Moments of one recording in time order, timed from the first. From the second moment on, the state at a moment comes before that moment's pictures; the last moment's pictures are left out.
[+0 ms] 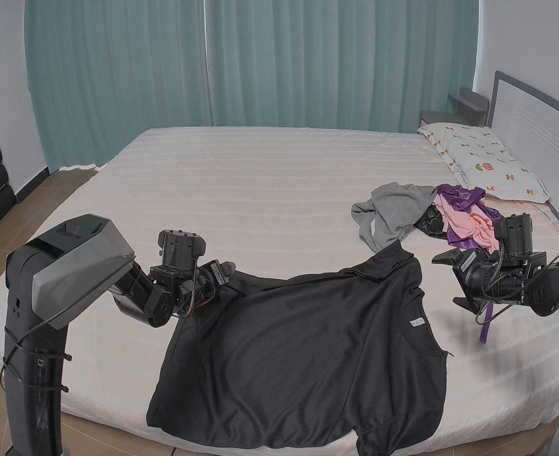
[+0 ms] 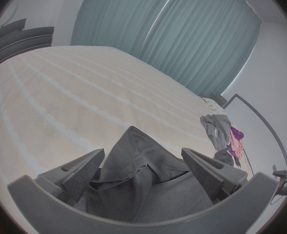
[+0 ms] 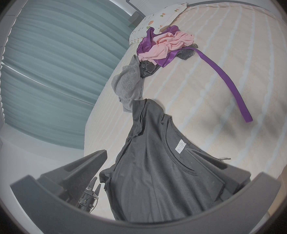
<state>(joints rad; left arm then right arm) -0.31 2.42 -1.19 -0.68 0.11 -0.62 0.14 1.87 -0.69 -0.54 0.07 1.02</state>
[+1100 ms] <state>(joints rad) -0.19 2.49 -1.49 -0.53 0.18 -0.56 0.12 1.96 -0.76 -0.63 0.08 1.02</state>
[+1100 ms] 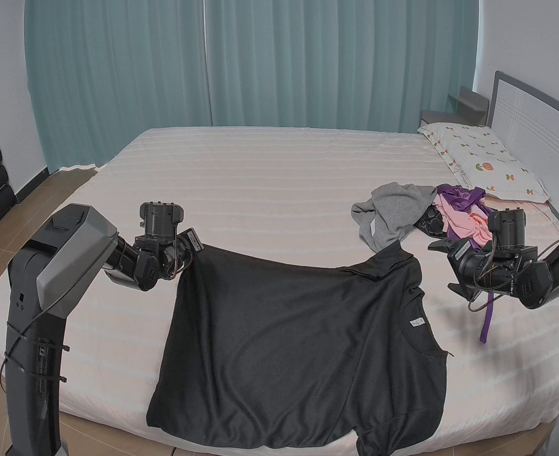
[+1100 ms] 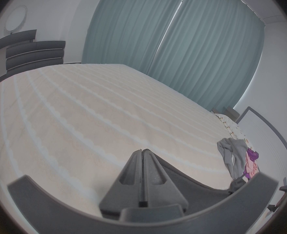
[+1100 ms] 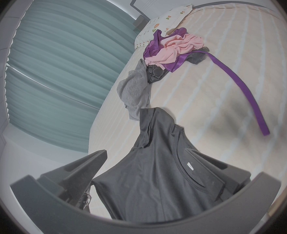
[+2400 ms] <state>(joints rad) -0.14 2.47 -1.55 -0.52 0.27 -0.56 0.09 2.53 -1.47 -0.46 0.10 0.80</state>
